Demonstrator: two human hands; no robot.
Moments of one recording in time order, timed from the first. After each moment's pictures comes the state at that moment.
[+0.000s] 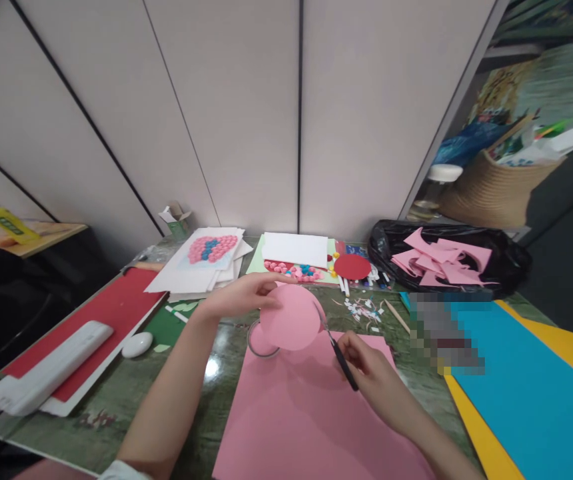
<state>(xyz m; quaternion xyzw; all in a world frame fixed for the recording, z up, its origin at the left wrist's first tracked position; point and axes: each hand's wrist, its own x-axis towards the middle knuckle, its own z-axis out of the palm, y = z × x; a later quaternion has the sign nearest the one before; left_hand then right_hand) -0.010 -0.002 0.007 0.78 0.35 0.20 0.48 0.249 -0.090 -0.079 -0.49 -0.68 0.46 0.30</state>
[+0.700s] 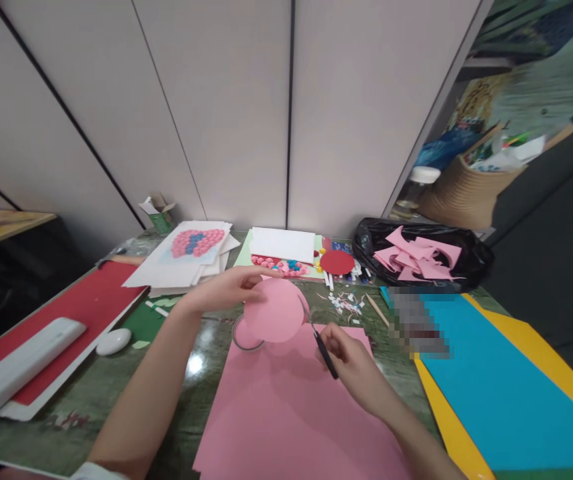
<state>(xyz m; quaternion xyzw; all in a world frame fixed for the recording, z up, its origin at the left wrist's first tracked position) -0.010 -0.001 0.005 0.79 0.35 0.19 0.45 0.248 -0.092 -0.075 -0.49 -0.67 0.46 0.31</state>
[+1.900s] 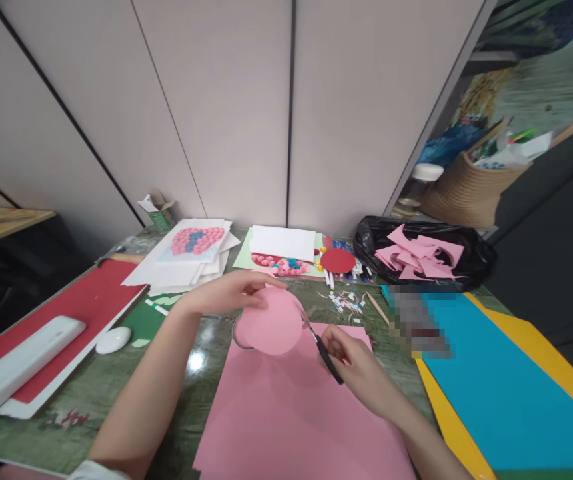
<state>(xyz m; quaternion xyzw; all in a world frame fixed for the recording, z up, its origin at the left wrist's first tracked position) -0.011 -0.002 0.005 0.83 0.34 0.15 0.42 0.254 -0.092 -0.073 -0.50 -0.67 0.48 0.27</state>
